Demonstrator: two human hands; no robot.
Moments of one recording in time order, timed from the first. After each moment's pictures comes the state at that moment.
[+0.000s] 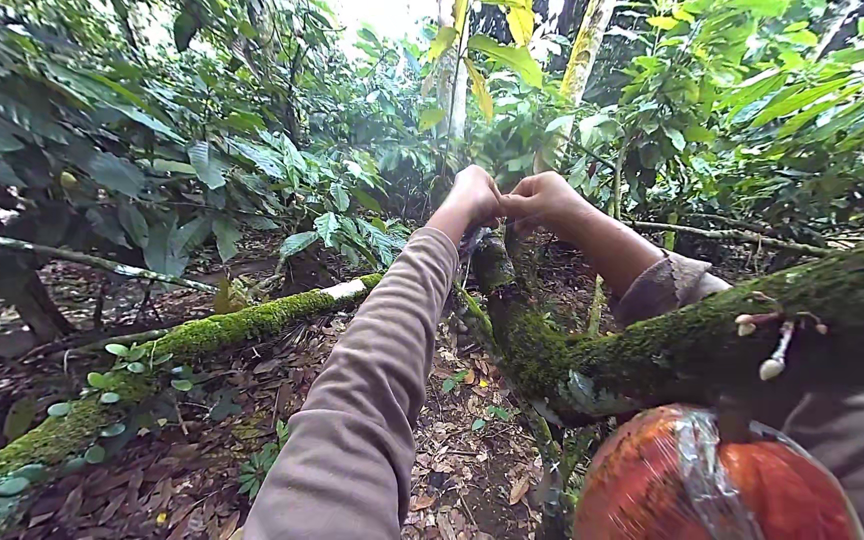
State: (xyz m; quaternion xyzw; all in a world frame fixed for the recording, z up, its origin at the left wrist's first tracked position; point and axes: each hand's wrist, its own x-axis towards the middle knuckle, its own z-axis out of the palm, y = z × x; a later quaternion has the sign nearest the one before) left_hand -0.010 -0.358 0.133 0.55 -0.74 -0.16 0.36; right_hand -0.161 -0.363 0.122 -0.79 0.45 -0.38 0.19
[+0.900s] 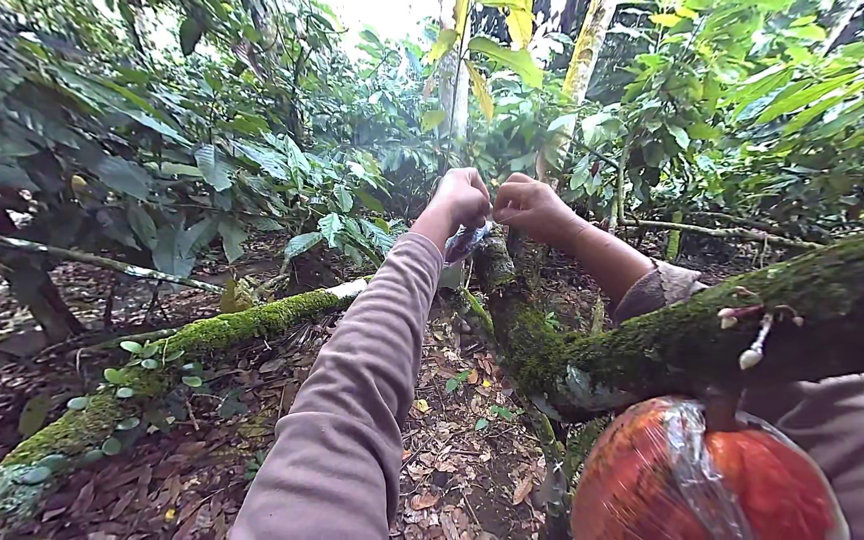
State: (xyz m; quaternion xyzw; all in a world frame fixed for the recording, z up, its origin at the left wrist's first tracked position) left_hand 0.008 -0.348 0.123 0.50 -0.70 -0.23 0.45; right_hand -0.162 -0.365 0.107 -0.89 0.27 -0.37 -0.01
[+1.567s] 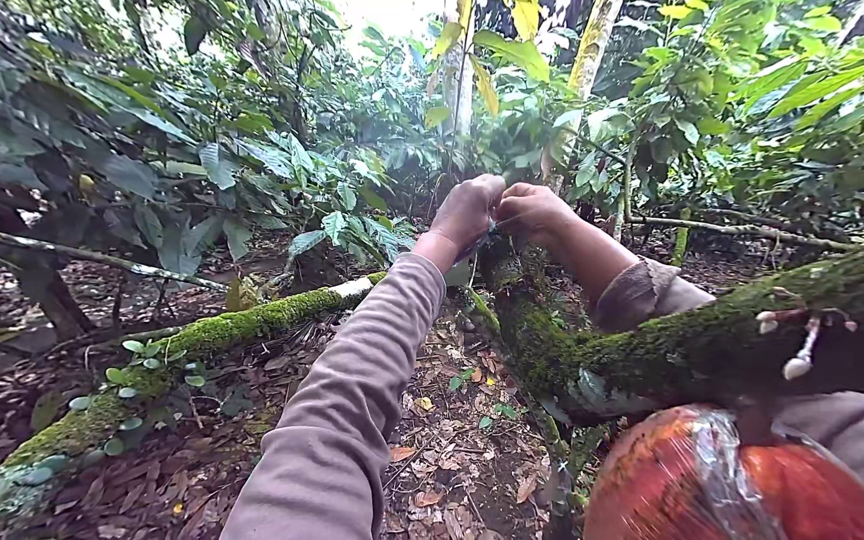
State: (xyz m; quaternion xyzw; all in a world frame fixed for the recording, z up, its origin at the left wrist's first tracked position) left_hand 0.018 -0.361 0.094 0.33 -0.84 0.18 0.39; right_hand -0.135 -0.372 0.098 -0.67 0.36 -0.50 0.42
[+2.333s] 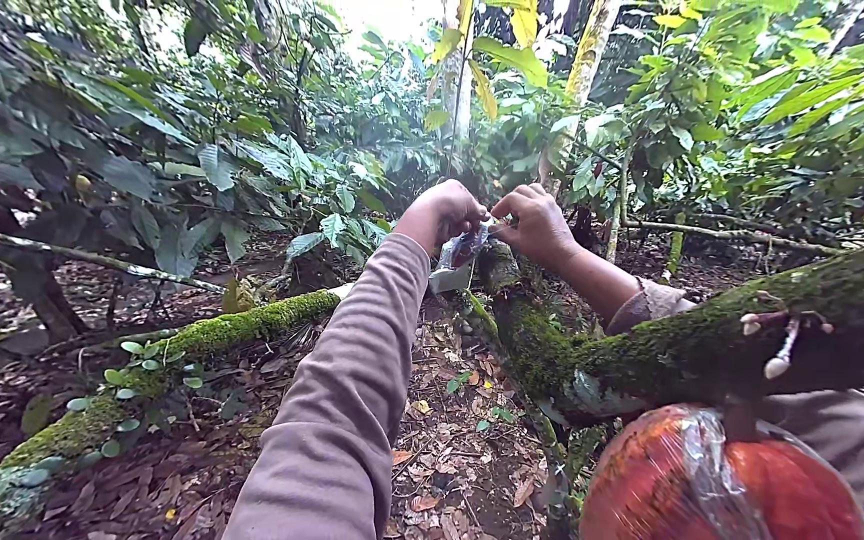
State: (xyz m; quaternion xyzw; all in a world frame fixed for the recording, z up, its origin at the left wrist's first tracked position) left_hand 0.024 -0.342 0.127 0.55 -0.67 -0.32 0.38; right_hand -0.155 -0.371 0.079 -0.85 0.28 -0.42 -0.17
